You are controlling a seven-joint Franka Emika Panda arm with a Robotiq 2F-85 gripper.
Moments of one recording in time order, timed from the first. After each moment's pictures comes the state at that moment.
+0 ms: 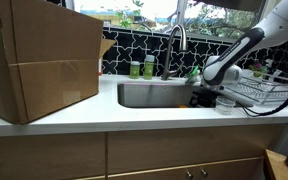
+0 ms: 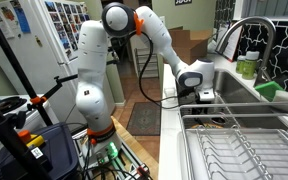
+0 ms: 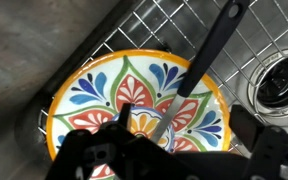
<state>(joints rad) -0.26 0.34 -0.21 -2.24 0.19 2.59 0.93</state>
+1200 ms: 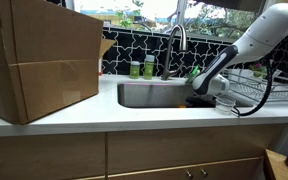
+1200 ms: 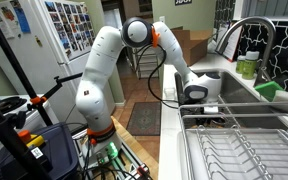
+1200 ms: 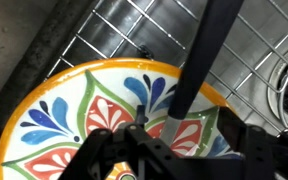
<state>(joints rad) -0.27 0.58 -0.21 -2.08 0.40 2.61 0.88</state>
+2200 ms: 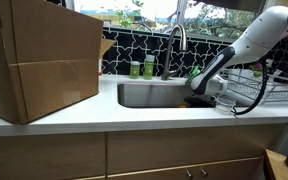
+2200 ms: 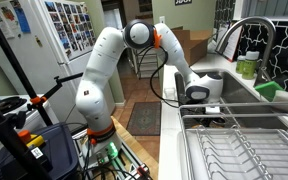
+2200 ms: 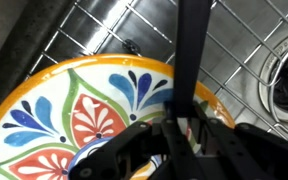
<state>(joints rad) -0.27 0.61 -0.21 -2.04 0.41 2.61 0.88</state>
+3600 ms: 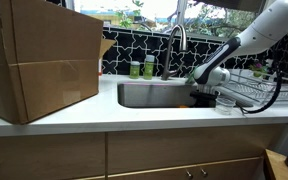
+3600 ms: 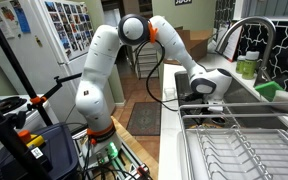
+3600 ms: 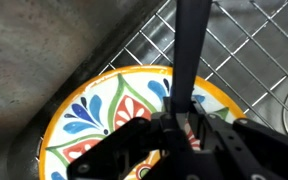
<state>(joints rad) -0.28 0.54 -0.26 -2.01 0.40 2.28 0.77</state>
